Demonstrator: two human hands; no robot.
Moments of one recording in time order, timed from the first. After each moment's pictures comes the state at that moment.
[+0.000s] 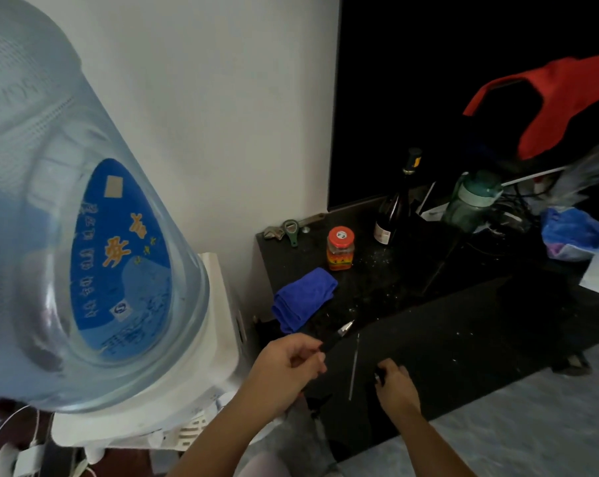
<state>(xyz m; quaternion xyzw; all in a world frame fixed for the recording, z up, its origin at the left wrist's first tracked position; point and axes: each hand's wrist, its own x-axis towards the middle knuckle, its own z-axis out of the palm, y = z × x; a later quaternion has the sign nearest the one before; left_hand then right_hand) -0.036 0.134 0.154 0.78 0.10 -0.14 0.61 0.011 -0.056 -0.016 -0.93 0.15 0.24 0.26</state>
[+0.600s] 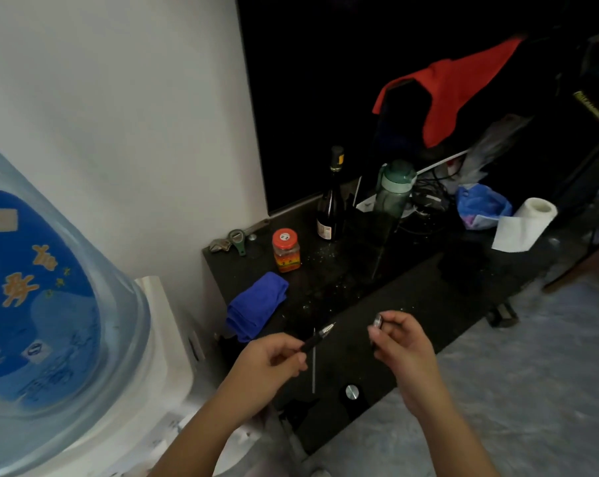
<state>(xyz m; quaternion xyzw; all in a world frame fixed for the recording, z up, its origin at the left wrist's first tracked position) -0.027 0.107 0.163 0.81 0.00 -0.20 0.55 -0.026 -0.097 0.129 -0.64 0.19 0.01 0.75</state>
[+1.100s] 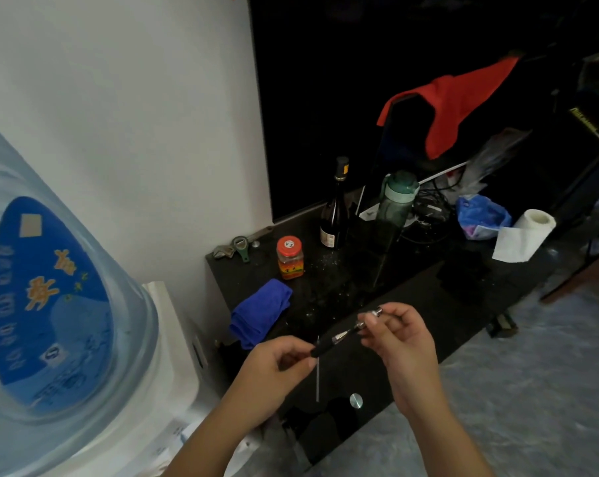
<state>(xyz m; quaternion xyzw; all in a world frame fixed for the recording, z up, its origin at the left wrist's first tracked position) -0.029 0.110 0.171 0.82 -0.02 -0.15 0.55 -0.026 -0.069 0.172 -0.59 0.14 -0.04 0.79</state>
